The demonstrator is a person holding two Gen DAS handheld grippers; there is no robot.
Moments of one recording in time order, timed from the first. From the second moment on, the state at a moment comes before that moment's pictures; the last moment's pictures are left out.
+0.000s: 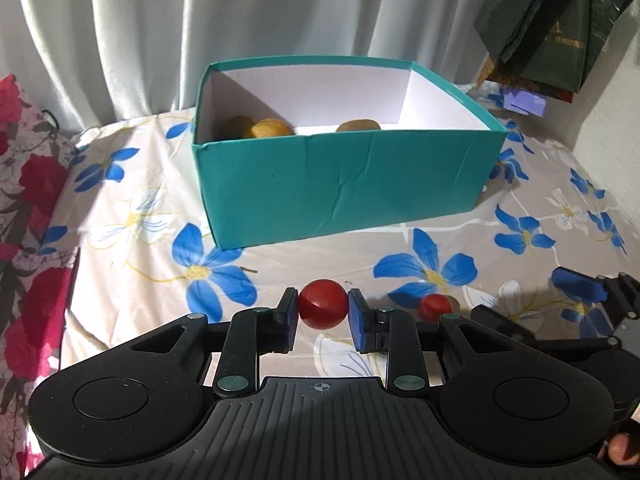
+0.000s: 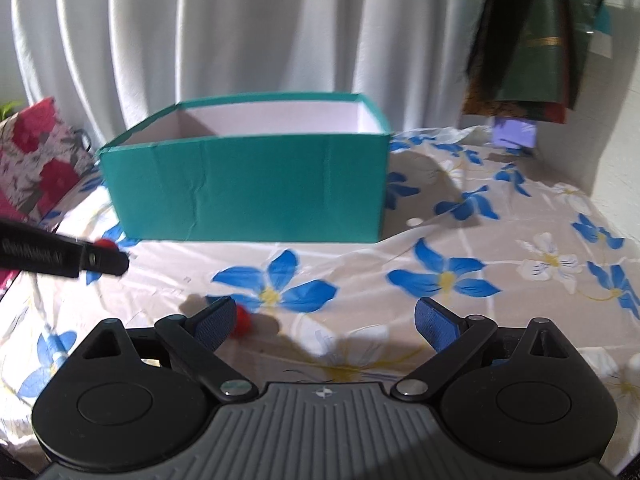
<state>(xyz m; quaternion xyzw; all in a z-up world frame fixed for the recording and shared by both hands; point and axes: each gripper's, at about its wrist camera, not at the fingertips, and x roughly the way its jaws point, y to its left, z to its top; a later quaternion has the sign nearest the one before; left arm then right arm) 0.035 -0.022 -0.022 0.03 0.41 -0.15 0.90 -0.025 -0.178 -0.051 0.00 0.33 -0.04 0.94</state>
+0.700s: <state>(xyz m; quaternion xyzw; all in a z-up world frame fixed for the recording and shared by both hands) 0.042 0.001 -0.028 0.01 0.43 -0.11 0.89 0.012 -0.149 -0.079 -0.01 0.38 0.01 0.92</state>
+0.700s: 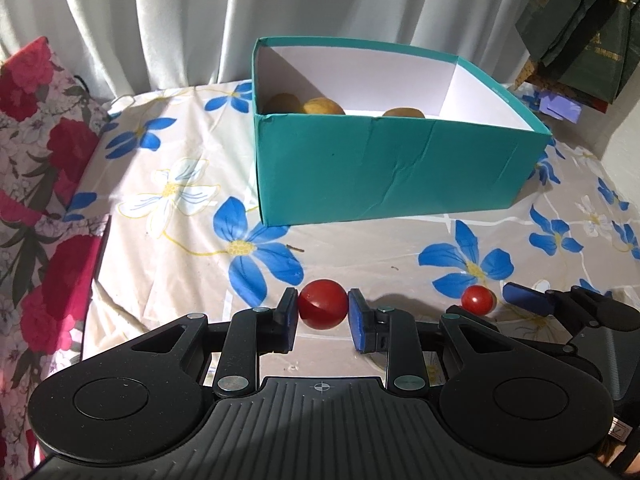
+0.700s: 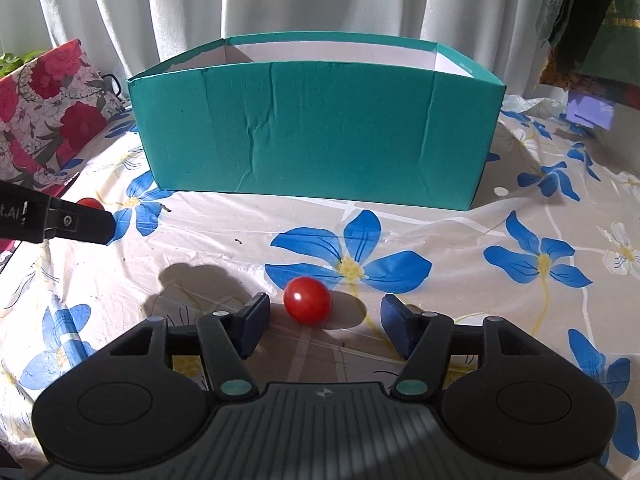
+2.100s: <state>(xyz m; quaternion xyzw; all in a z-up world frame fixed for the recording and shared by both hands) 0.062 -0.030 0.022 0.05 0.39 -0.09 0.91 -0.003 -0.160 -0.043 0.00 0.33 0.02 0.94</state>
